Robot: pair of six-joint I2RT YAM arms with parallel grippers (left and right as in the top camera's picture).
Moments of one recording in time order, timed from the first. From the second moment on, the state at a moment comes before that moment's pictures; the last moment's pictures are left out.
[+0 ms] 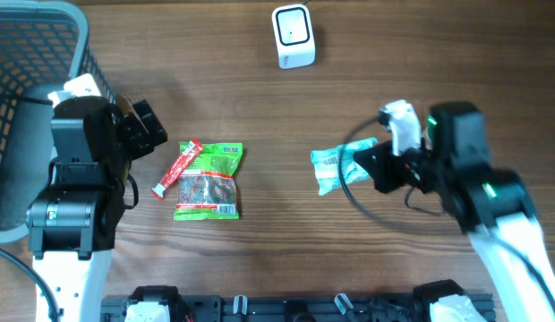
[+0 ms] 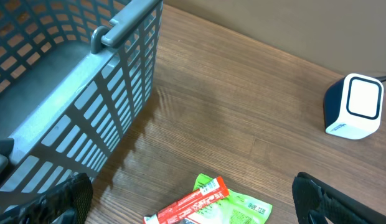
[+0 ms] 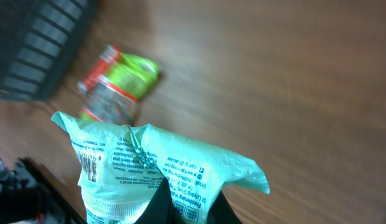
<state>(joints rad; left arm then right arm) -0.02 1.02 1.19 -0.85 -0.24 -0.37 0.20 1.02 1.01 -0.83 -0.50 0.02</state>
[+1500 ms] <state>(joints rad) -0.02 1.02 1.19 -0.85 -0.24 -0.37 0.21 1.58 1.75 -1.18 -0.18 0.16</state>
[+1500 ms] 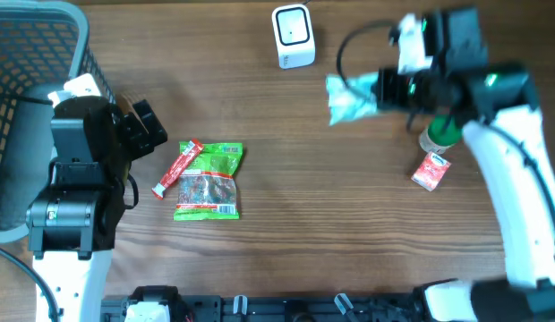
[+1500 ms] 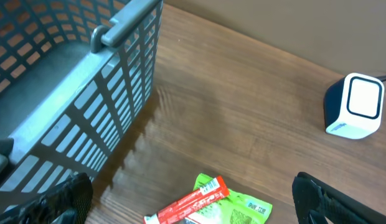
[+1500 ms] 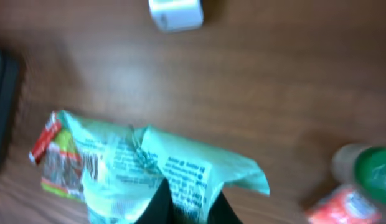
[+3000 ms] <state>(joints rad) -0.02 1.02 1.19 -0.85 -0.24 -0.37 0.69 2.67 2.20 0.28 1.22 -1.37</state>
